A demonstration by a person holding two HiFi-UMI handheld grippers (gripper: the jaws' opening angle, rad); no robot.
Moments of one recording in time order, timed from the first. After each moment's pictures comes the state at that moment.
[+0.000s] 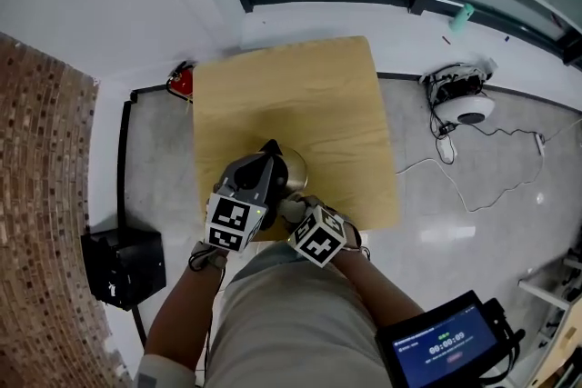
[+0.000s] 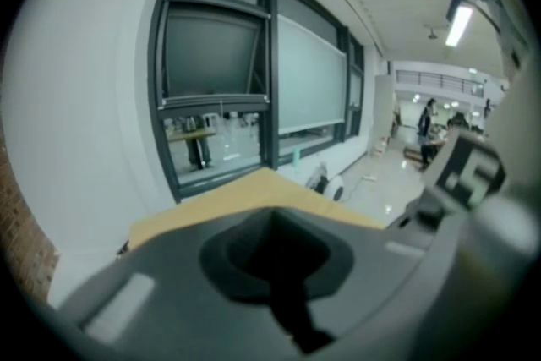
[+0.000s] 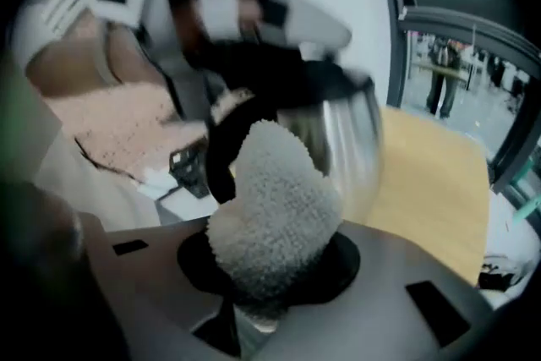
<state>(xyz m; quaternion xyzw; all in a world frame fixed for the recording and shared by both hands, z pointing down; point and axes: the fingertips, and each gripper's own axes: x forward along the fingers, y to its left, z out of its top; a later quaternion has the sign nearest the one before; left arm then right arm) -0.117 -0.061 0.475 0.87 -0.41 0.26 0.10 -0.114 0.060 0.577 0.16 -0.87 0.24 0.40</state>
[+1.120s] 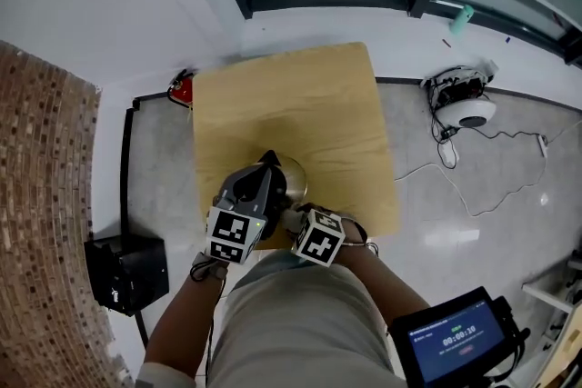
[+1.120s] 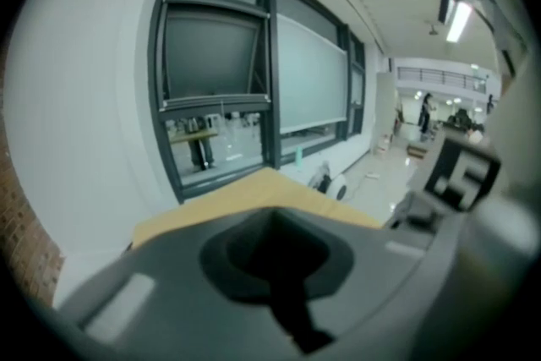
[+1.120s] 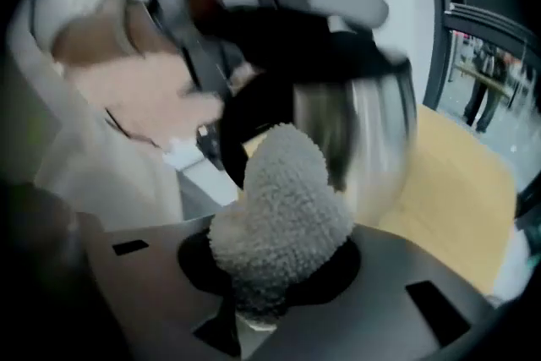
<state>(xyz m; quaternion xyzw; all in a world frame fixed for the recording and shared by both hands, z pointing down) -0.116 -0.063 0.480 0.86 -0.42 0.27 0.10 -0.106 0.065 0.587 0.06 -0.87 0.19 0.45</state>
